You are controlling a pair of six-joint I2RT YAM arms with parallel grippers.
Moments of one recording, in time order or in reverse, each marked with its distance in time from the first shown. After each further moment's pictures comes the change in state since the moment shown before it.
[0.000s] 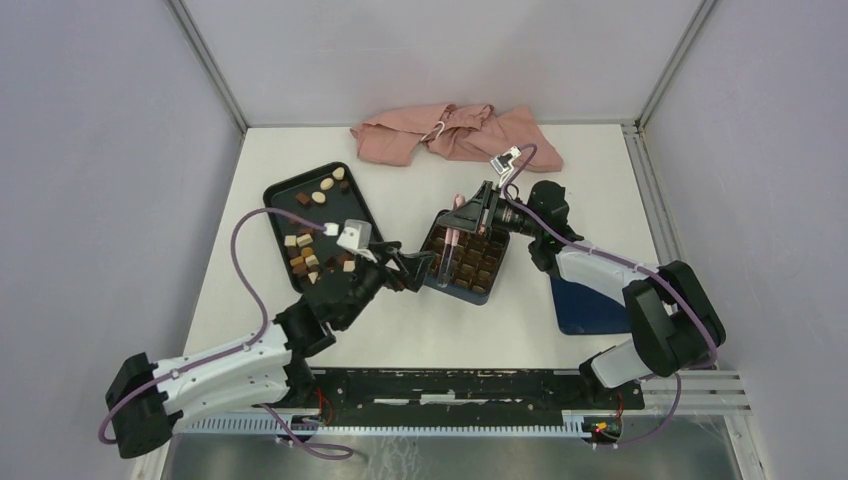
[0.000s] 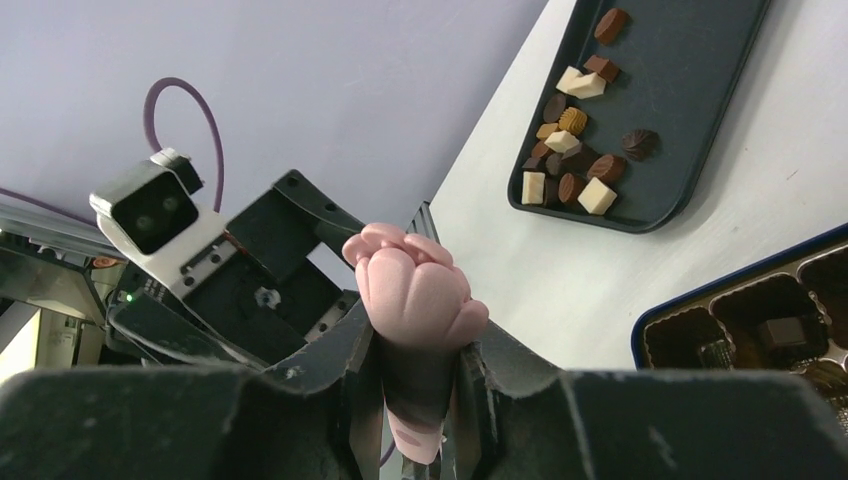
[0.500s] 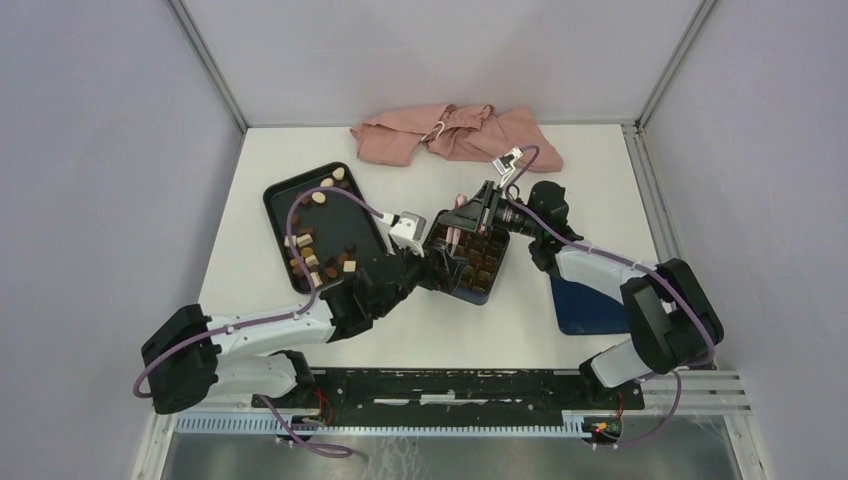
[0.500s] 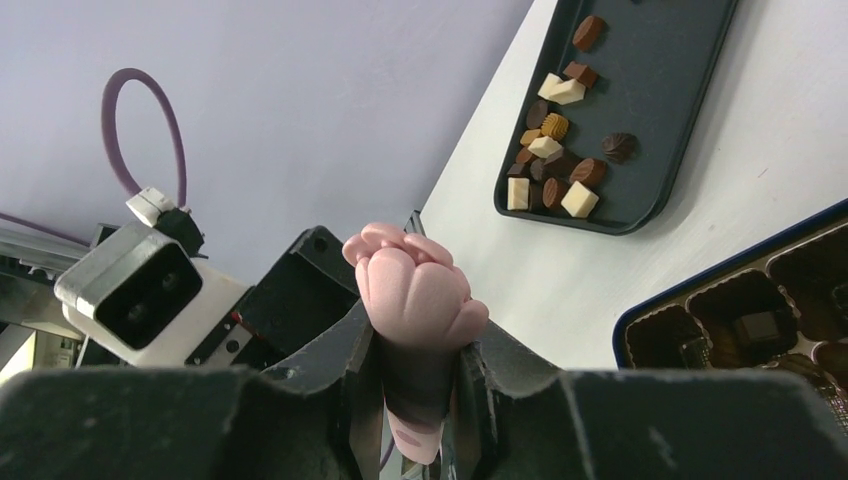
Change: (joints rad) left arm -0.056 0.397 0.175 -0.002 0.049 -0.018; right arm -0.008 0.010 -0.010 -0.001 0.023 0.003
